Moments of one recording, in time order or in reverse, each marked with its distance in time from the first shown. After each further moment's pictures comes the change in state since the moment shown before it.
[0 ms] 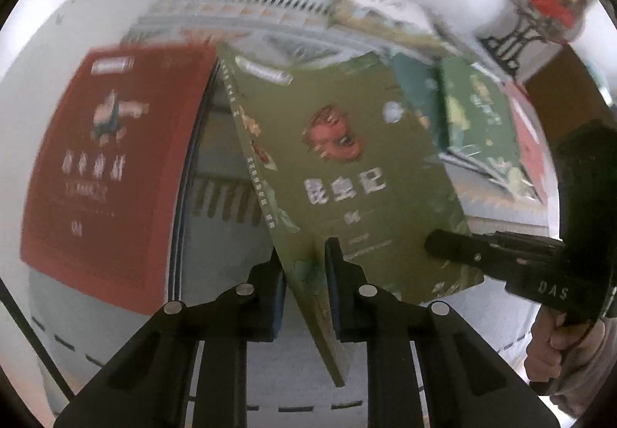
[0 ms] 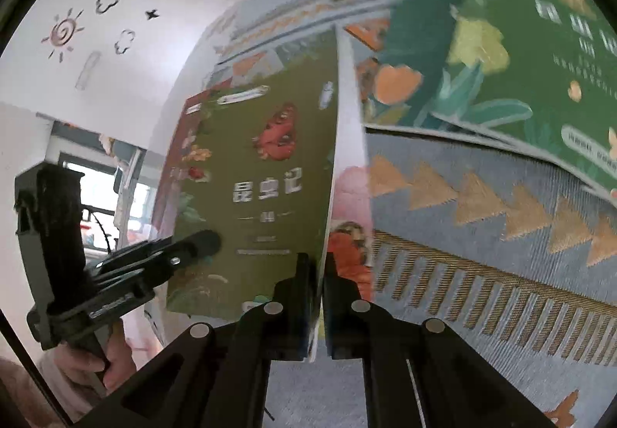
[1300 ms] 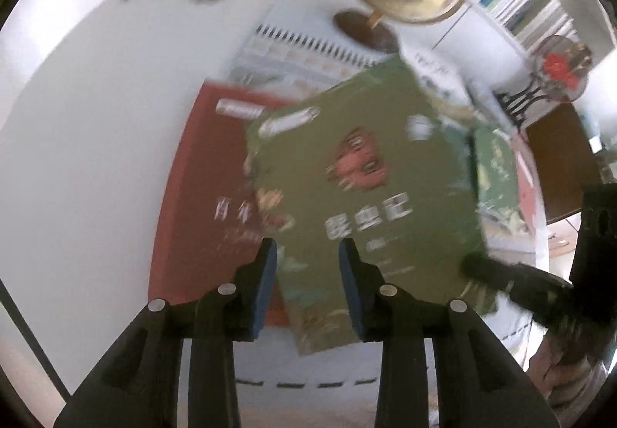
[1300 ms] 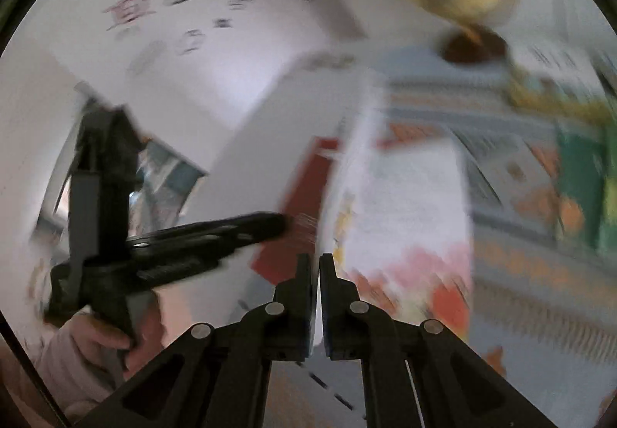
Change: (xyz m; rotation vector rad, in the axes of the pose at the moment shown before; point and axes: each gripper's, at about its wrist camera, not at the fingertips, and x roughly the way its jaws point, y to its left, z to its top) left arm -0.056 0.142 0.034 -0.103 -0.014 -0.046; right arm 0.022 0.168 0.028 -0.121 -0.168 0.016
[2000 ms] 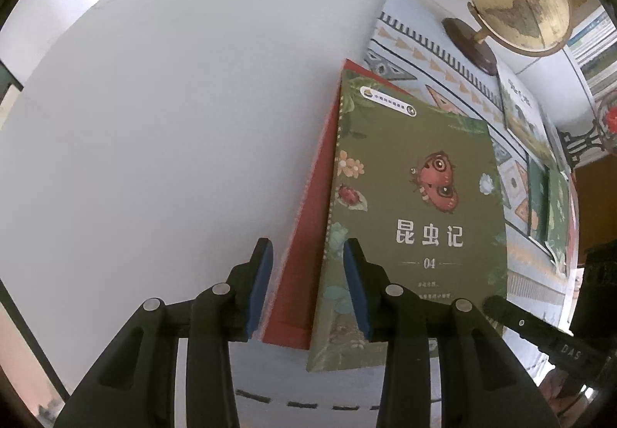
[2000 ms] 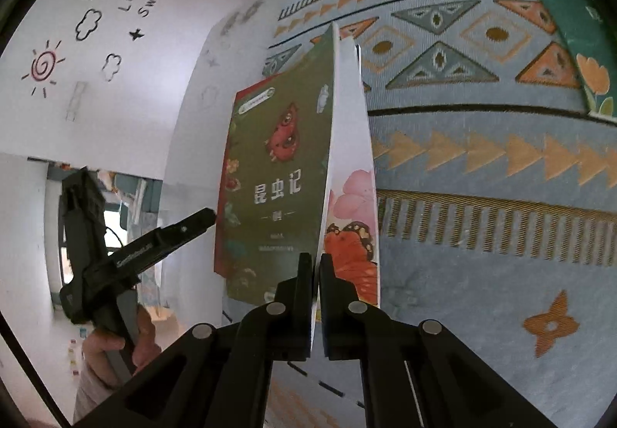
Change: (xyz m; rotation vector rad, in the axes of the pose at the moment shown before) left arm 0.018 0.102 0.014 -0.168 0.037 0.116; right arm 0.080 -0.033 -0.013 0.309 0.150 -0.028
